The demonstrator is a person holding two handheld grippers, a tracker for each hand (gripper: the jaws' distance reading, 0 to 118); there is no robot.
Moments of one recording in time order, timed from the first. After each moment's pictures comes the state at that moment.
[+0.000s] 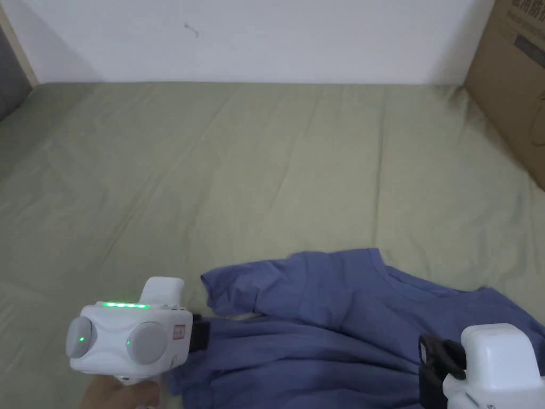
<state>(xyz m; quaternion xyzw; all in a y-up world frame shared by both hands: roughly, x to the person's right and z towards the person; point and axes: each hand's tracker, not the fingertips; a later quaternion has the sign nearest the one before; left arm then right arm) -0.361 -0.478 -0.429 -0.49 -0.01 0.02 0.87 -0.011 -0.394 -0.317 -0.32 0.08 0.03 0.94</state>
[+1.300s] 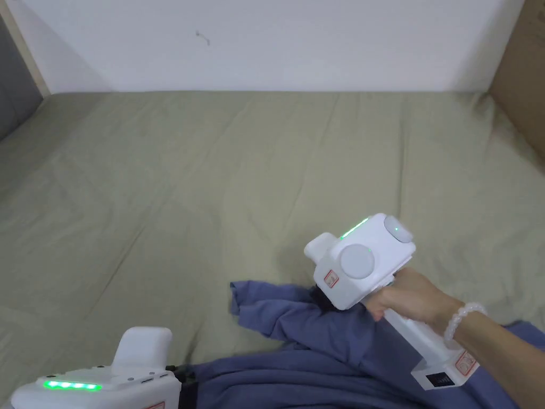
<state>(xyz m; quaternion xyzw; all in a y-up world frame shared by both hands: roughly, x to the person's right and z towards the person) -0.361 -0.430 -0.386 -0.49 -0.04 0.07 0.87 -0.126 -0.470 -0.595 -0.52 0.30 0.24 0.76</state>
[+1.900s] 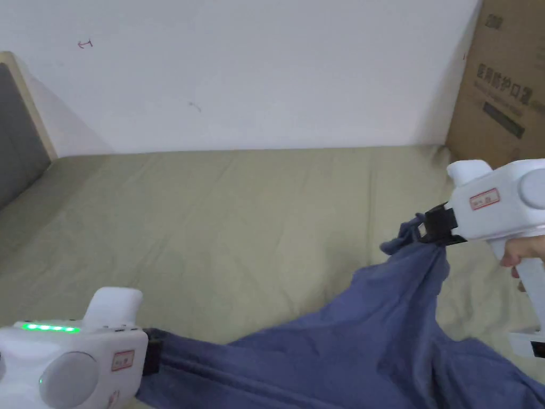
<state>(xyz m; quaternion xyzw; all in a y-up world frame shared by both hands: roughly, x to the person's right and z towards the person) -0.370 -0.328 -0.381 -0.42 -0.01 -0.01 0.91 0.100 -0.259 -0.532 -0.39 0.16 -0.01 0.91</state>
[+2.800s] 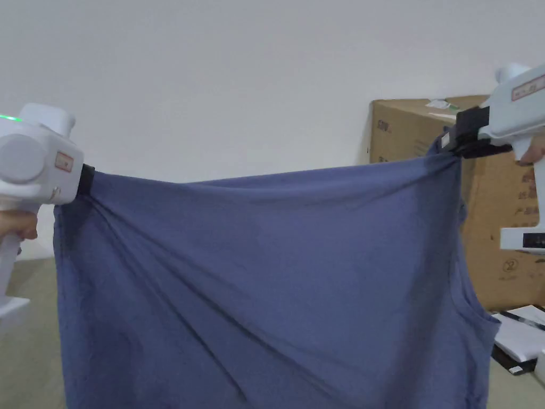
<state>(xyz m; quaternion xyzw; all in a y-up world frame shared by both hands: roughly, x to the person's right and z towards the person) -0.330 -0.039 -0.494 -0.19 0.03 -0.13 0.97 0.206 -0.025 -0.497 -0.22 0.08 -0.13 0.96</state>
